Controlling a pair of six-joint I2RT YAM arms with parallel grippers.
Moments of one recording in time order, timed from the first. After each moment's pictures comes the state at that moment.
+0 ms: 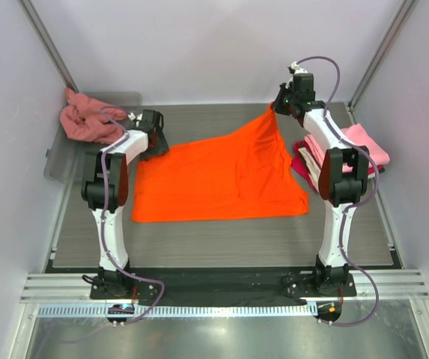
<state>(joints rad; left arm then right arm) -0.16 2.14 1.60 -0.47 -0.27 -0.50 0.11 2.16 1.90 -0.26 -0.14 0.30</state>
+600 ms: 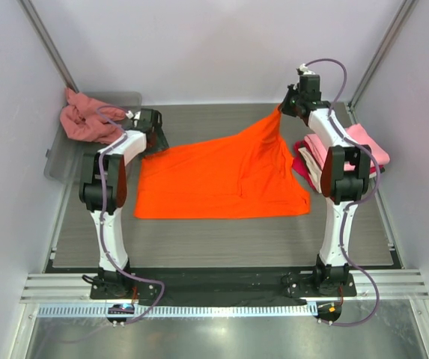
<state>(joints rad) -0.16 2.11 1.56 -0.43 -0.26 -0.51 0.06 2.17 1.90 -0.28 -0.12 0.32</state>
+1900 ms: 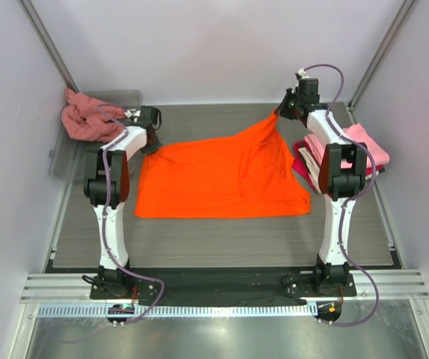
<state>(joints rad) -0.14 2.20 1.69 -0.52 -0.30 -0.52 0.05 2.26 1.94 -0.27 -0.21 0.37</state>
